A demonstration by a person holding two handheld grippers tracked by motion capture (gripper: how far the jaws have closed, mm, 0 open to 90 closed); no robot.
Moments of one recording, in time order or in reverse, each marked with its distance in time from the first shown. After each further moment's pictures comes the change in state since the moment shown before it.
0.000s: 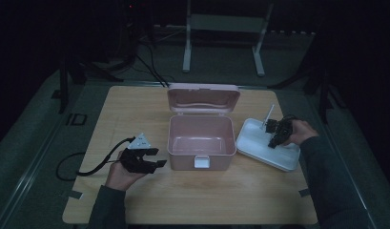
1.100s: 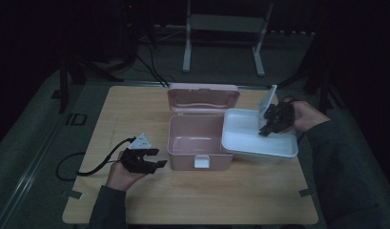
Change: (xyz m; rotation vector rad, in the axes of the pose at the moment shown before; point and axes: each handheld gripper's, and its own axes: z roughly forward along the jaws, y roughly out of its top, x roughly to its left) left arm 0.000 0.000 0.000 0.001 0.000 0.001; right arm 0.055 0.040 -0.109 -0.203 0.024 -0.317
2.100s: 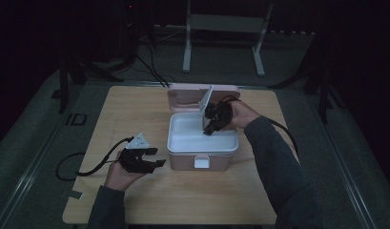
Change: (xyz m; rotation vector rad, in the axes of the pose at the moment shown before) left arm 0.001 -0.001 -0.004 -0.017 0.000 -0.007; right arm -0.011 0.140 0.072 -0.103 0.086 -0.069
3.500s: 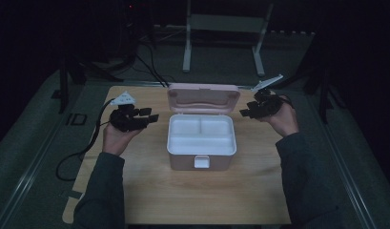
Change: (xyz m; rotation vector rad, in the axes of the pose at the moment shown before) left arm 0.075 0.080 -0.030 -0.223 0.089 -0.113; right arm -0.013 -0.128 -0.062 -0.332 -0.434 0.594
